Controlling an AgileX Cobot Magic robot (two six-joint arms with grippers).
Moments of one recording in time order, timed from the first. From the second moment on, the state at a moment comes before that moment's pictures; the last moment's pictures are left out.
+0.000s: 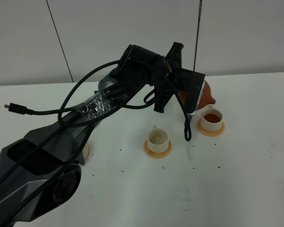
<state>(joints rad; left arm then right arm) -0.59 2.55 -2.40 0.14 0.66 1.41 0.31 -0.01 -0.49 0.18 1.07 -0.04</state>
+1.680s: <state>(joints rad) -0.50 2.38 -2.41 0.11 1.19 1.02 0.31 -0.01 -0.49 0.18 1.07 -0.04</state>
